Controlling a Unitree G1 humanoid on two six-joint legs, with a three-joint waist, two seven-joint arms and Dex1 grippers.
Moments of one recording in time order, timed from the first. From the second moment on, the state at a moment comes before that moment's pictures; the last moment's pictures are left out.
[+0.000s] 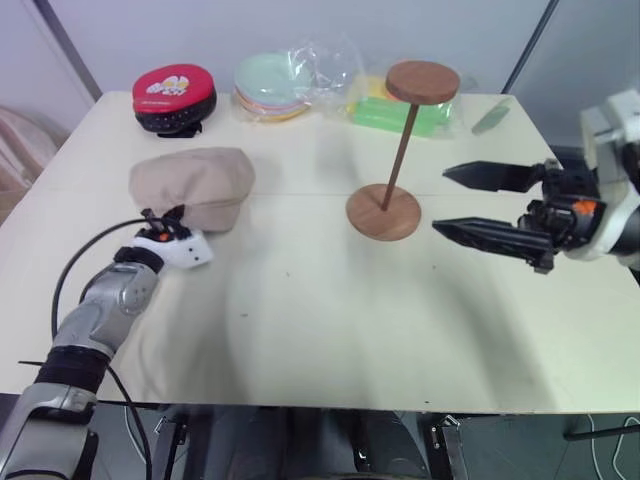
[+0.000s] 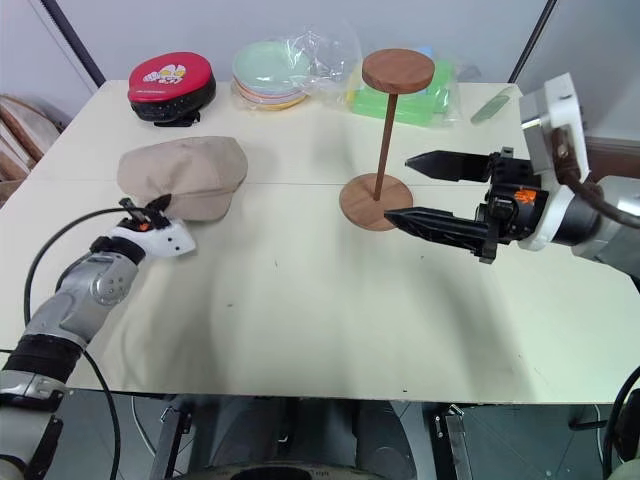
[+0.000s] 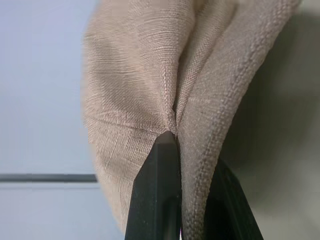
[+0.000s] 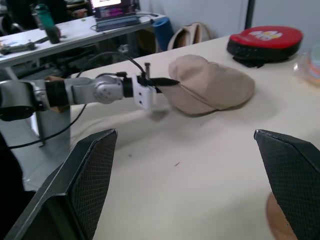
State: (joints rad) left arm -0.45 0.76 -0.10 0.36 0.59 -0.23 -0.01; right arm -0.48 -1.05 -0.42 -0.44 1.19 0.96 0.80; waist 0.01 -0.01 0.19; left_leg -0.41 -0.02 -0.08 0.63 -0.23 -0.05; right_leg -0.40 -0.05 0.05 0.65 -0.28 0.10
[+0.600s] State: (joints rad) left arm -1.26 0.45 -0.26 0.50 0.49 -0.45 -0.12; right arm -0.32 -1.14 -0.76 -0.45 1.15 0.99 0.77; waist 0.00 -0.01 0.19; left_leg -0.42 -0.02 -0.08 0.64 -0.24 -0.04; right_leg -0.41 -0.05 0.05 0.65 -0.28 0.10
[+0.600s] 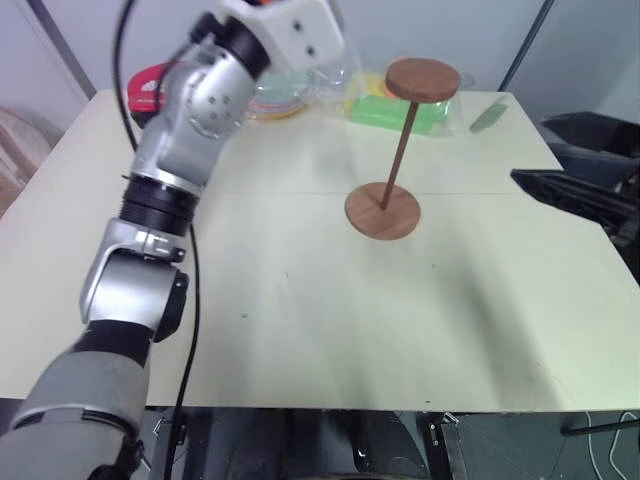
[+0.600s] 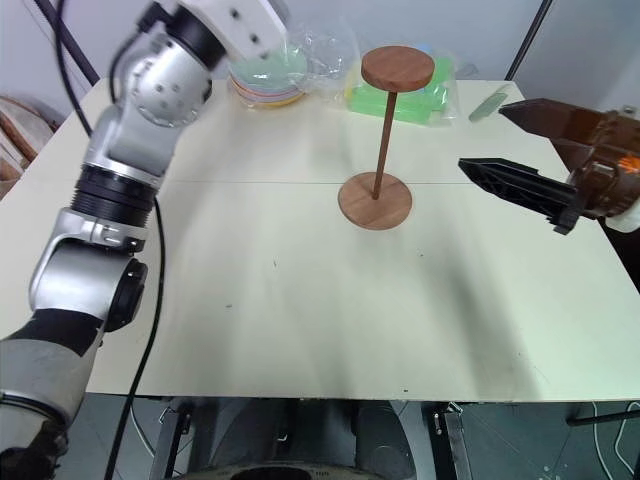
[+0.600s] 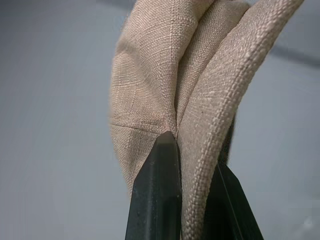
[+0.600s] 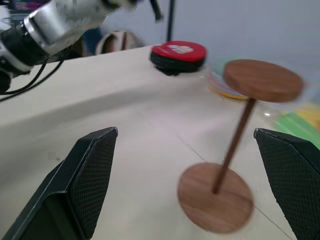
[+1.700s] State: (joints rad) left arm -0.72 0.69 -0.32 0.20 0.35 -0.67 -0.41; right arm -0.05 -1.10 -0.39 -0.74 0.67 0.71 0.62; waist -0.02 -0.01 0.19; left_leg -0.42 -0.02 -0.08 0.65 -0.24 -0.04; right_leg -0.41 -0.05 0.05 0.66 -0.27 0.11
